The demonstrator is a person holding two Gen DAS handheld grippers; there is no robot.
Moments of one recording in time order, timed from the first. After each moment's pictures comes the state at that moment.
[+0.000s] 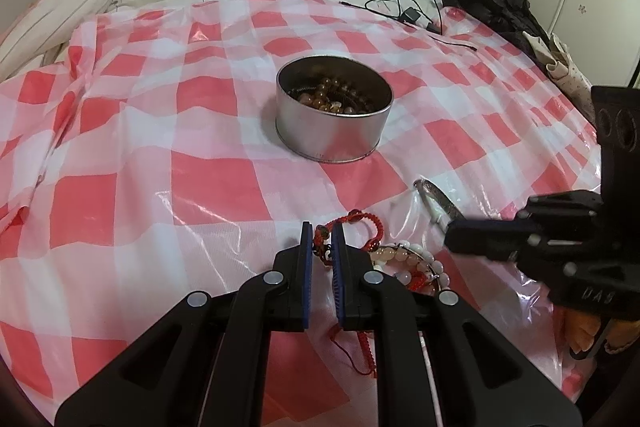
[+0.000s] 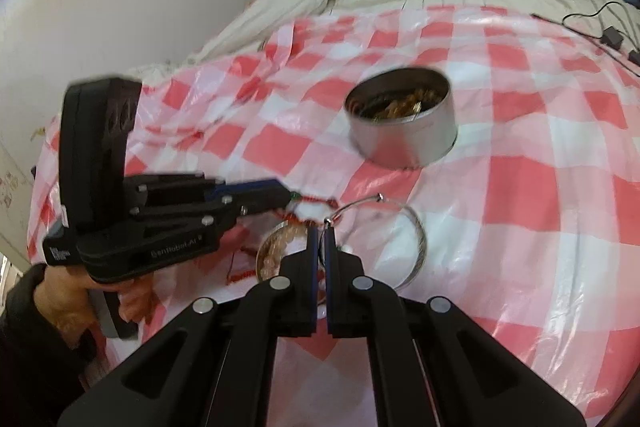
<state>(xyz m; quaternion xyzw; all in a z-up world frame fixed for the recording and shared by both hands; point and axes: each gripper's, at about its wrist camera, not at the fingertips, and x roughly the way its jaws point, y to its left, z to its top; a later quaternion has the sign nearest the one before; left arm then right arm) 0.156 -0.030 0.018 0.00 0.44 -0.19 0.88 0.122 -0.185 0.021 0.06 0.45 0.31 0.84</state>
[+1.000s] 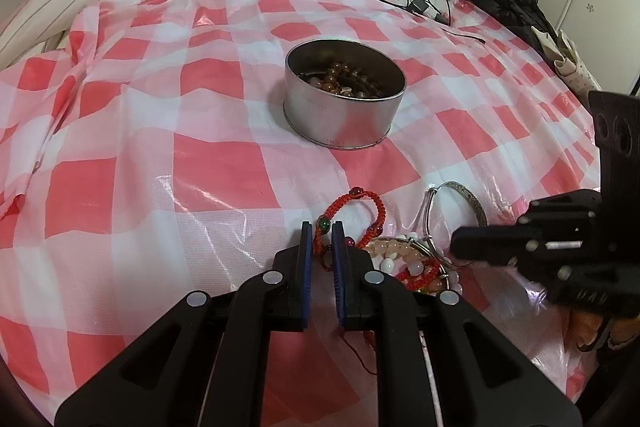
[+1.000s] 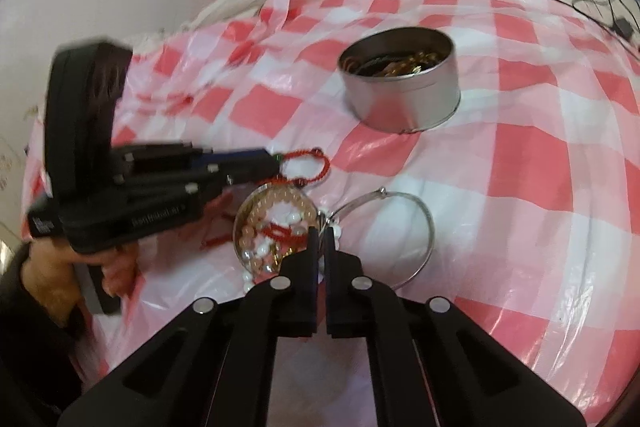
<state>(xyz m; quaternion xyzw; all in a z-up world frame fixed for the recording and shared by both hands) 0.160 -0.028 0.009 0.00 0.45 -0.18 0.87 0.126 -0.190 0.013 0.06 0.47 0.31 0.83</state>
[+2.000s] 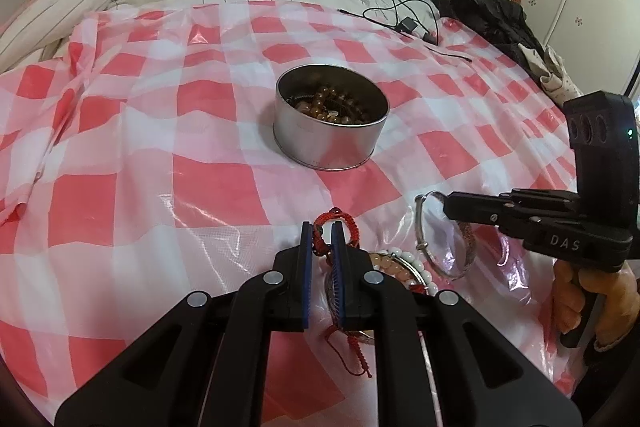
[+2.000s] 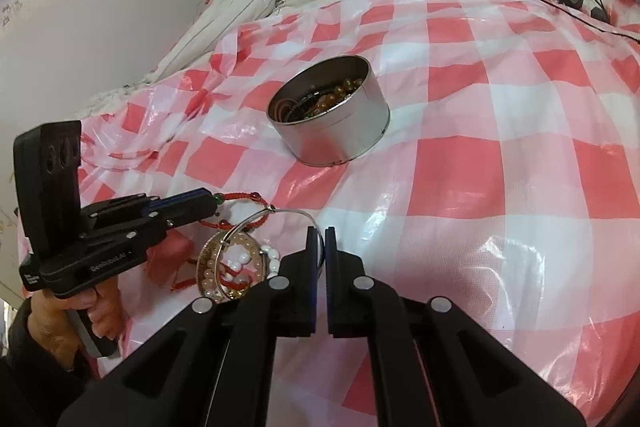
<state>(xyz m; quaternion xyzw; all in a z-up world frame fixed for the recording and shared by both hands) 0.156 -0.024 0.025 -0.02 0.43 -0.20 0.88 0.142 -0.221 0.017 0.10 0.45 0.24 0.85</state>
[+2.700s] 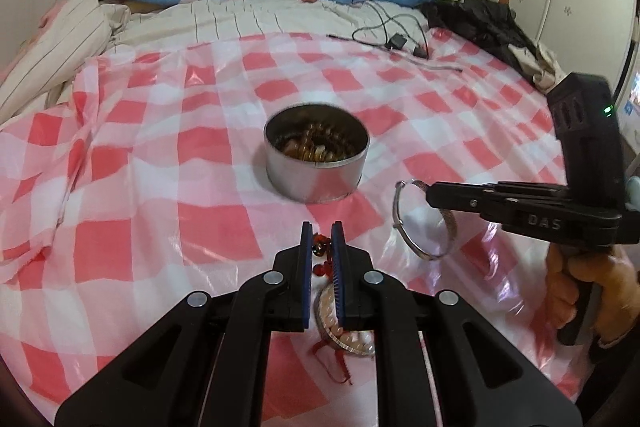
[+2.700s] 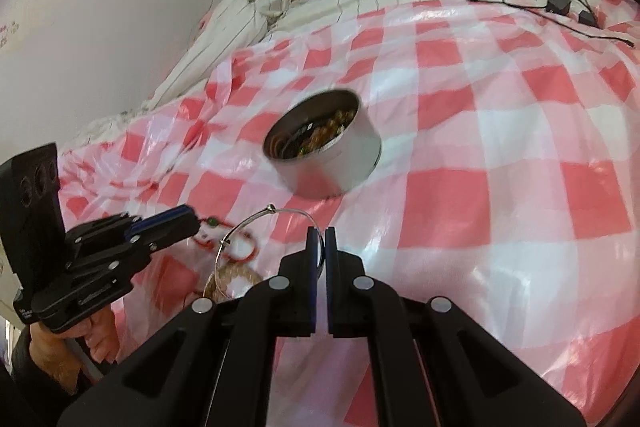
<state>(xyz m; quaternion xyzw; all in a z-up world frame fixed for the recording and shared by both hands) 0.150 -0.034 0.057 0.01 0.38 -0.20 0.90 0.152 -0.232 0.032 0.14 0.42 0.22 0.87</state>
